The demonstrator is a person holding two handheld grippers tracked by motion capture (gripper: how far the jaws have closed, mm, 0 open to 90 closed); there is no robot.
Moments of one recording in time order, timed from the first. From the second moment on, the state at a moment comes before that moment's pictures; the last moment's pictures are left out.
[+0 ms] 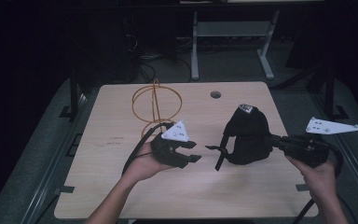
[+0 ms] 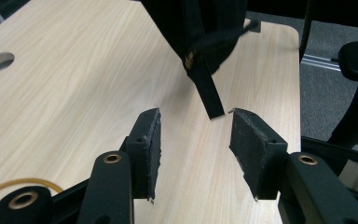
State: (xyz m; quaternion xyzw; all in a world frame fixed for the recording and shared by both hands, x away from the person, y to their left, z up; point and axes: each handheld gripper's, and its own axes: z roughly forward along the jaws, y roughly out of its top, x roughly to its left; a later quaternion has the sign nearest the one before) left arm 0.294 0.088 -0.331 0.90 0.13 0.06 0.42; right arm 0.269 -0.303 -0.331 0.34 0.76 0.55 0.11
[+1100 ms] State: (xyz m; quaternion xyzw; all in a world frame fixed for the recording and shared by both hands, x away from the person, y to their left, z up) left arm 0.270 0.114 -0.388 0.90 0.14 0.07 0.41; right arm 0.302 -0.270 -0.263 0.31 0.78 0.53 0.12
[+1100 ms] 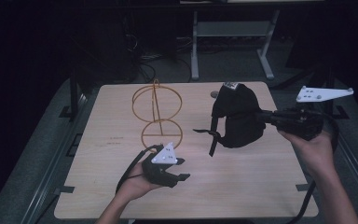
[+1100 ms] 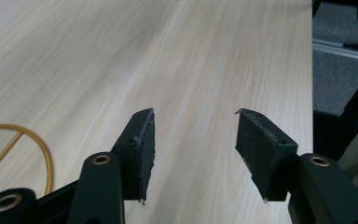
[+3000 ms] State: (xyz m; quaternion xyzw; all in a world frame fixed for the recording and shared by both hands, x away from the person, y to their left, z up) left arm 0.271 0.124 -0.401 0.90 0.15 0.08 0.40; right arm 0.377 -0.127 -0.180 0.22 0.81 0.53 0.08
